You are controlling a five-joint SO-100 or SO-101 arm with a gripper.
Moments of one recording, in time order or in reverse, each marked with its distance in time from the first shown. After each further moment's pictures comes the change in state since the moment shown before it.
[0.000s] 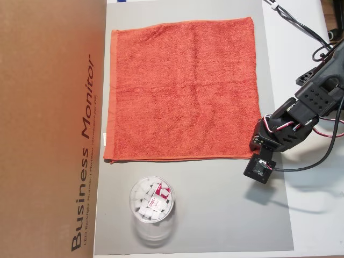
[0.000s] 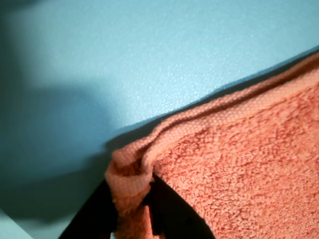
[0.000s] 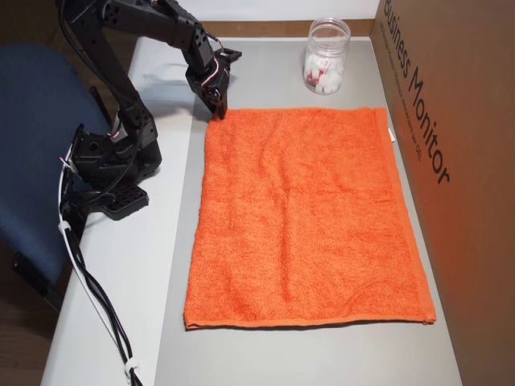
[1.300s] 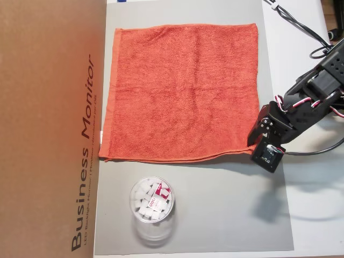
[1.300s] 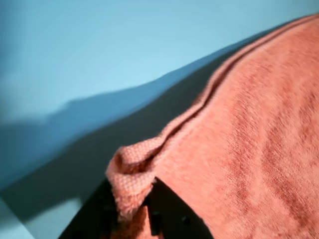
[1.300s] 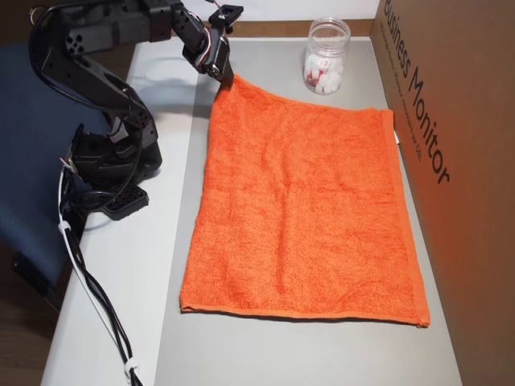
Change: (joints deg) arm 5.5 26.5 4.2 1.0 -0.4
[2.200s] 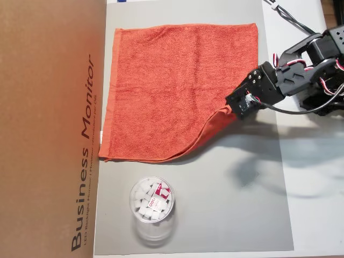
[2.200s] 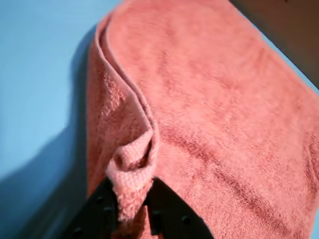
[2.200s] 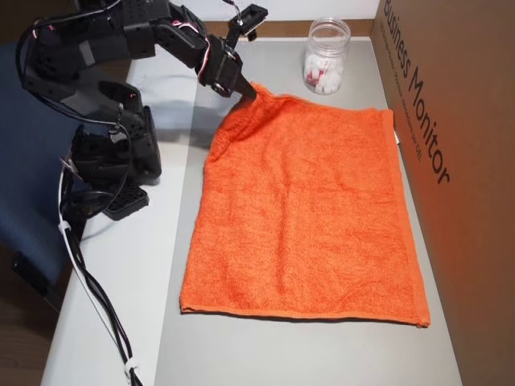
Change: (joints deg) arm 22.4 10.5 -0.4 0.0 0.0
